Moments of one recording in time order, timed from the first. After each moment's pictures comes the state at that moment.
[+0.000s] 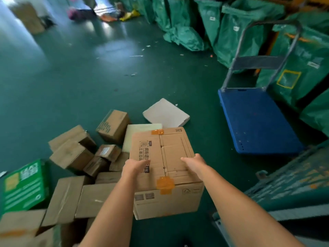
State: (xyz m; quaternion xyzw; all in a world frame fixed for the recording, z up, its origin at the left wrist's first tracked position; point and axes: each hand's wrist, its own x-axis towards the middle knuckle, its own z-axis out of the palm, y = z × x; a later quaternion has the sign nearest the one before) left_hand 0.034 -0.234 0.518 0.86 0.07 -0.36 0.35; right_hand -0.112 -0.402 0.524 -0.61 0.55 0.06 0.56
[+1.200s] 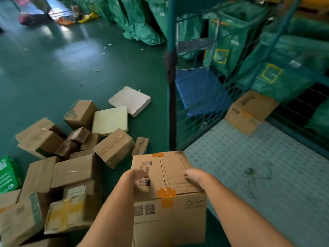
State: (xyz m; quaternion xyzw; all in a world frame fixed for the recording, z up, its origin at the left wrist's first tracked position) left_hand -0.384 -0.136 0.581 0.84 -0.04 -0.54 0.06; right_hand -0.550 -0.263 0.511 -0.57 0.61 0.18 0.52
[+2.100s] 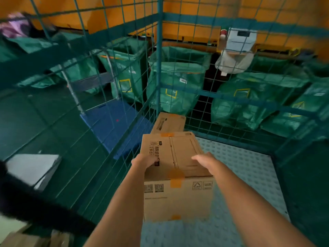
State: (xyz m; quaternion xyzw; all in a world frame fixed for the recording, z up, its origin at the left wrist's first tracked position) left_hand -0.533 -0.566 0.570 0.77 -0.40 -0.49 0.08; right_hand -0.759 -0.559 0.584 -0.38 0.78 -0.16 0.47
